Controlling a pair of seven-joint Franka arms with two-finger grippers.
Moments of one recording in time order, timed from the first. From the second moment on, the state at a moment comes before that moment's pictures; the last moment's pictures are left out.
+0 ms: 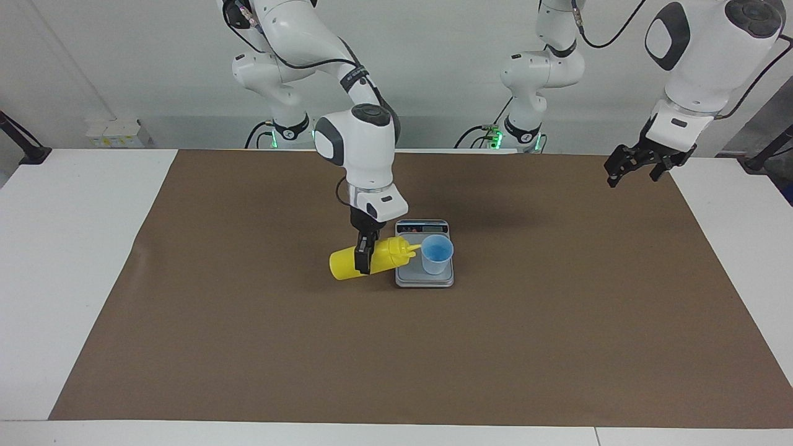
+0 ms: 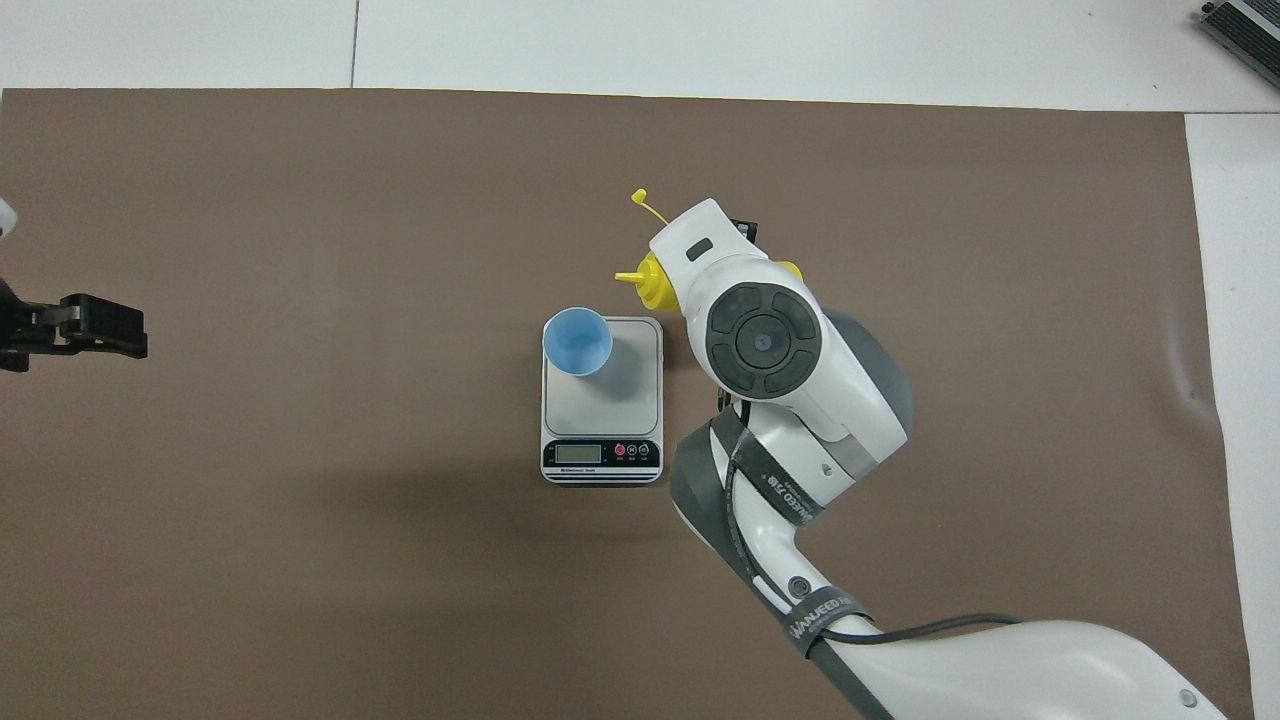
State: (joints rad) left arm 0.03 -0.07 -0.06 -1.73 0.05 1.65 -0.11; right arm 0.42 0.33 0.08 -1.75 -0.40 2.34 -0.68
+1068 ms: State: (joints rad) left arm 0.03 -0.07 -0.06 -1.73 0.05 1.65 -0.11; right arm 0.54 0.38 0.08 -1.75 -0.93 2.26 -0.52
